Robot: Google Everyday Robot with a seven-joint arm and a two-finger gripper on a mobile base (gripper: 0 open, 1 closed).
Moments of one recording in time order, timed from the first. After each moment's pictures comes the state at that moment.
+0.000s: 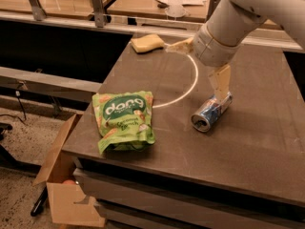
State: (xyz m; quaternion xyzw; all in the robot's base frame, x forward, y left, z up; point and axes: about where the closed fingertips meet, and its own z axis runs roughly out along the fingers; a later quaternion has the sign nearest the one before) arm 0.574 -0.112 0.894 -0.90 0.39 -0.06 0.18
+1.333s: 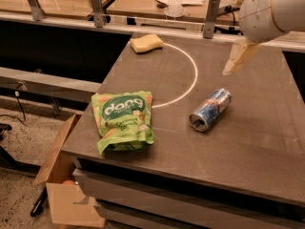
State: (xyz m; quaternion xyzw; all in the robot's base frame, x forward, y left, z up) arm 0.599 -0.162 1.010 -0.73 0.50 -0.18 0.43
